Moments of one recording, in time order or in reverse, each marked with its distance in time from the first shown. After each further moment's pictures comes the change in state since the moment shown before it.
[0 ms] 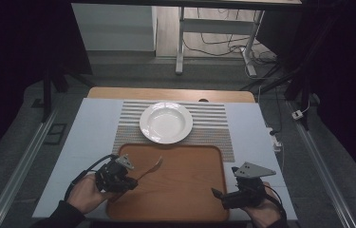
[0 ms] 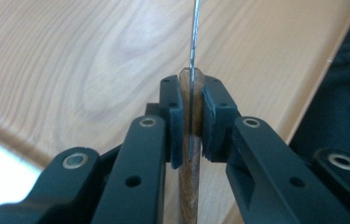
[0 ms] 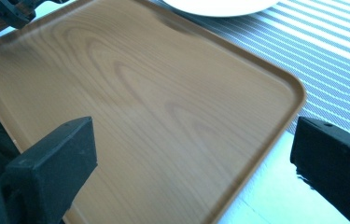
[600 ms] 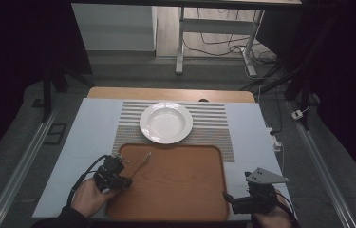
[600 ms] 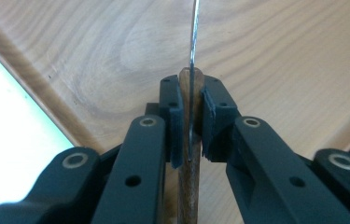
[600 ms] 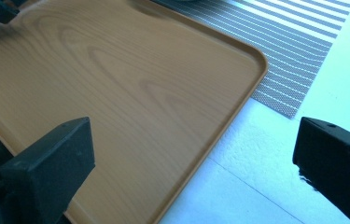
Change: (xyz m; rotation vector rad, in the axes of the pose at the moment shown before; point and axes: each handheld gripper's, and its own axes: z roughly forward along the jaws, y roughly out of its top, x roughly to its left) left arm 0.017 -0.009 0.019 0.059 0.051 -0.311; right arm -0.007 -0.019 -0.021 0.013 -0.088 0.043
